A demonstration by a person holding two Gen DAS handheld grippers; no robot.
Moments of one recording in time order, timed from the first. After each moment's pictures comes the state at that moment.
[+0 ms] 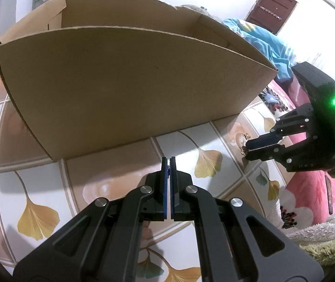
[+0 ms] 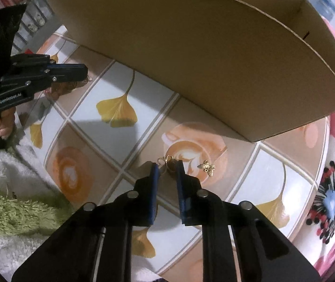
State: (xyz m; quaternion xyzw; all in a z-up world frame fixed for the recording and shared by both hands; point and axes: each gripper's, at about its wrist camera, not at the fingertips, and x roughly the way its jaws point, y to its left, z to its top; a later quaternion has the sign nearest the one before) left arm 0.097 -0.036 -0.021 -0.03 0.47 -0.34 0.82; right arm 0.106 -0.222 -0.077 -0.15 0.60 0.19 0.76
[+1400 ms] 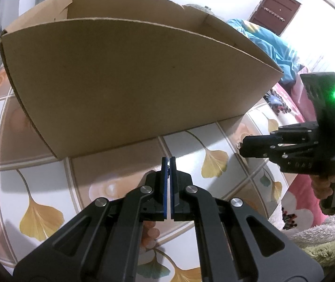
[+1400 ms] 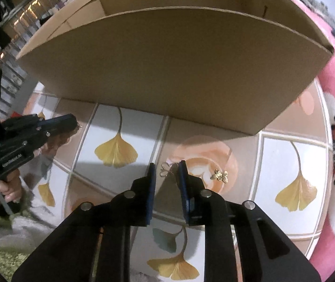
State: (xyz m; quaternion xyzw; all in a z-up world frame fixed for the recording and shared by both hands) left arm 0.103 -0.032 -0.023 -0.03 0.47 -0.33 0.82; right arm 0.106 -0.215 -0.082 -0.02 0.56 0.09 0.83
